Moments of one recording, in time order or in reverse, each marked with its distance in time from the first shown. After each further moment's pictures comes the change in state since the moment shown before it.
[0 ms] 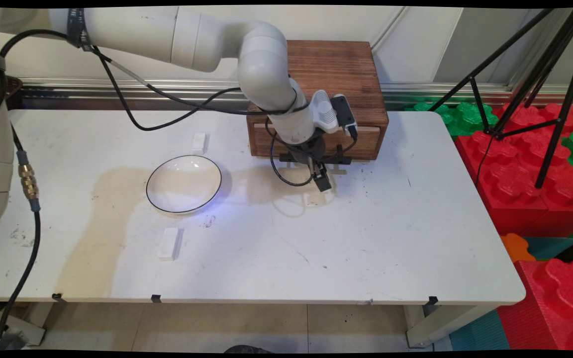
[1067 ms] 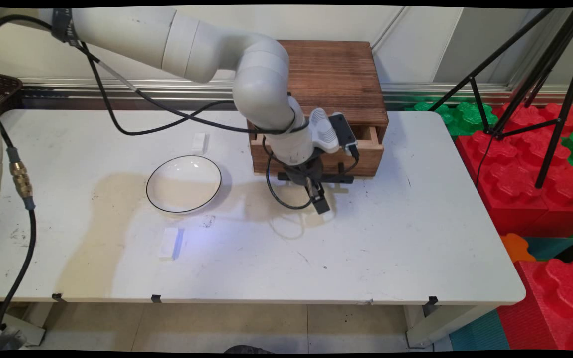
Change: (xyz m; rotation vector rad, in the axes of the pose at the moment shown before) arm -0.011 0.046 -0.012 -0.040 -0.051 -0.059
